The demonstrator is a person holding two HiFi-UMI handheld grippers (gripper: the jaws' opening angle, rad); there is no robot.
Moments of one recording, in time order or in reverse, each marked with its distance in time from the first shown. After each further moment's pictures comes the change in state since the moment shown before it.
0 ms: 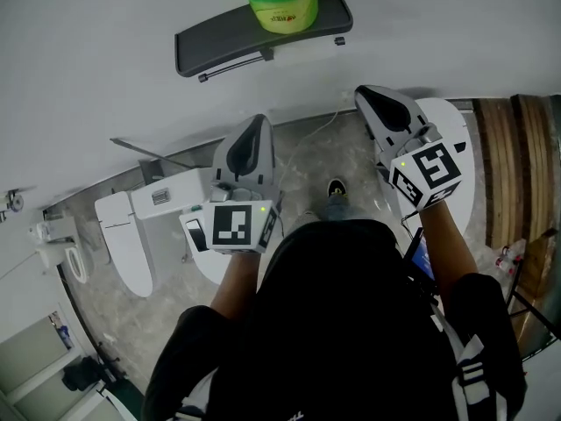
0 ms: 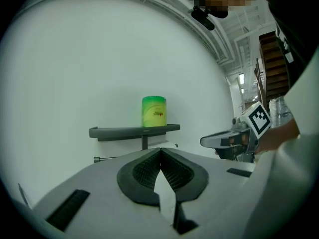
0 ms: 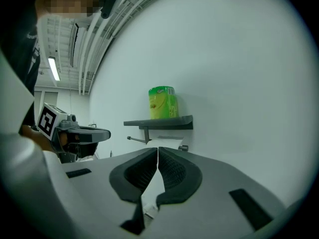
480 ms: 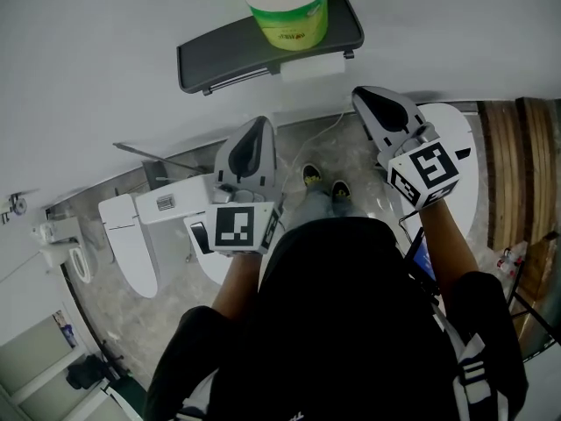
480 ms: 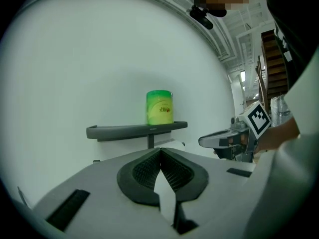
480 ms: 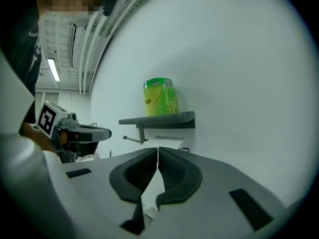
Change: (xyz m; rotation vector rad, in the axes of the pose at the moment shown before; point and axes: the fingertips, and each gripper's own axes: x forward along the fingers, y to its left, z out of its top) left arm 0.025 0.019 -0.001 0.006 0.025 -0.001; right arm 0.033 -0.012 -0.001 0.009 0.023 0.017
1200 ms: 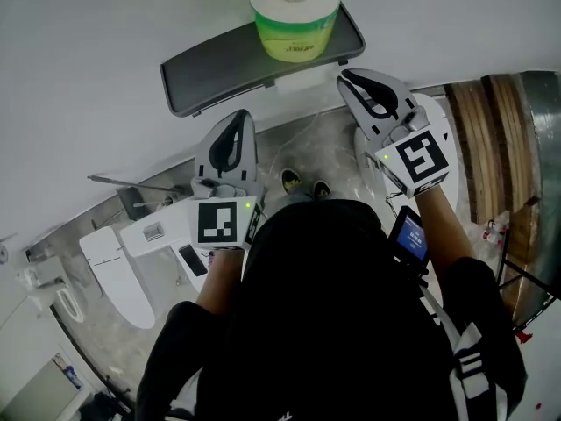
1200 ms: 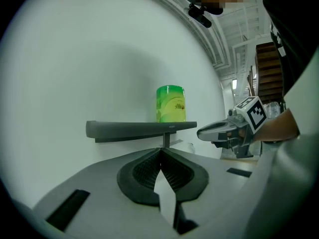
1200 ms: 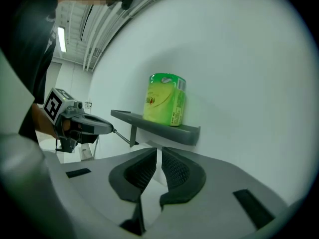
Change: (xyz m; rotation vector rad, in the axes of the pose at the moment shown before) left arm 0.033 0.047 -0.008 -0.006 -0.035 -0.126; right arm 0.041 -0.001 0.024 -0.256 0.060 -0.082
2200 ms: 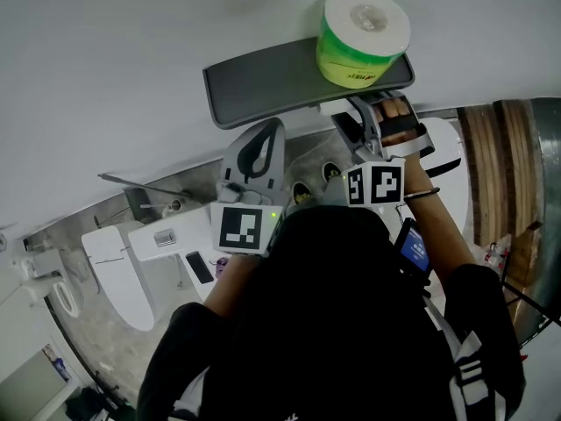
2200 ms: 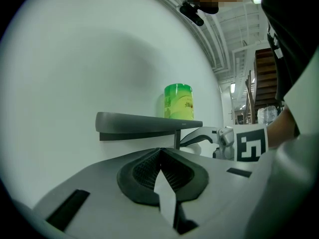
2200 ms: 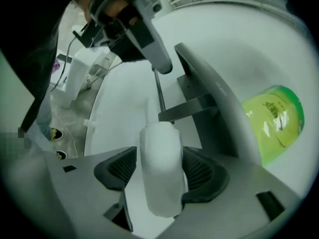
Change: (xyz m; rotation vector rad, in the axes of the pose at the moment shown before) left arm 0.011 0.026 -0.005 -0.046 -0.028 -0.037; right arm 0.088 0.044 -0.054 -1.014 0.379 -0.041
